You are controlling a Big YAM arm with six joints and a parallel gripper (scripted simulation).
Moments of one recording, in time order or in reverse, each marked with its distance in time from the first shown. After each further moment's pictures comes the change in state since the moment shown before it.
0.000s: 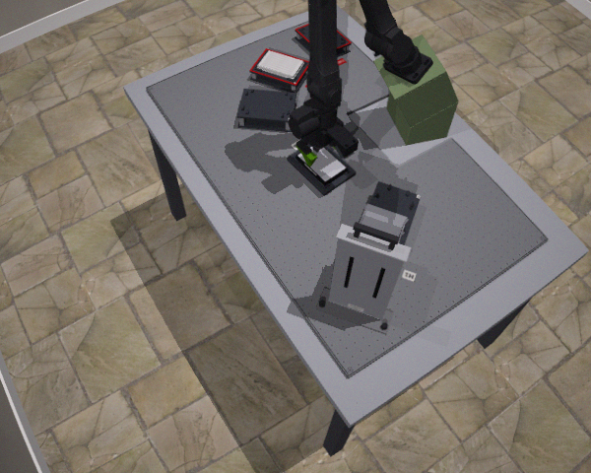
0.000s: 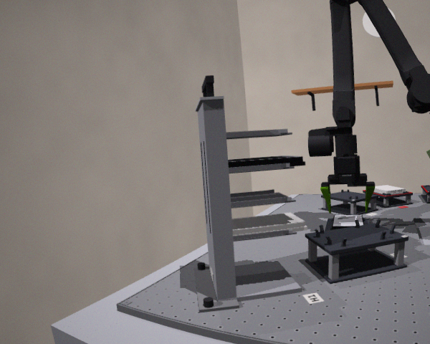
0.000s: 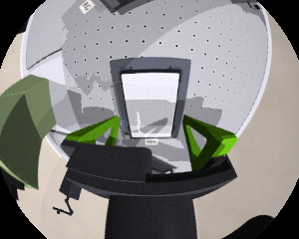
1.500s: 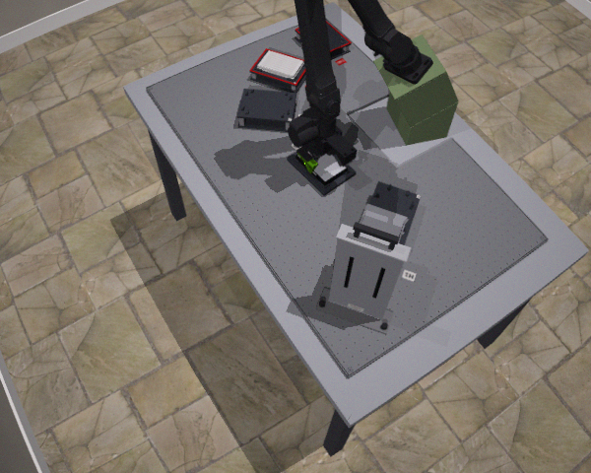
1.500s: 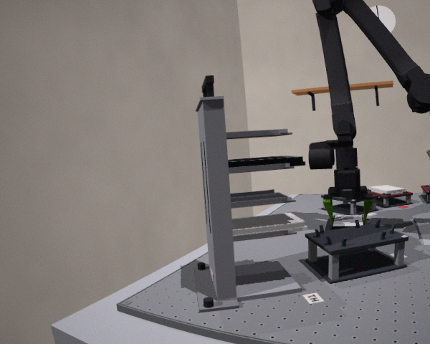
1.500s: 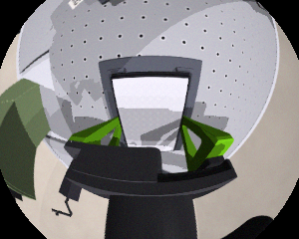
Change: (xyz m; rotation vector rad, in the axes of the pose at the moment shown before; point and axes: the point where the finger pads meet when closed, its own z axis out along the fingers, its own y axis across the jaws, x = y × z) arm 0.000 0.000 0.034 -0.002 0.001 0.000
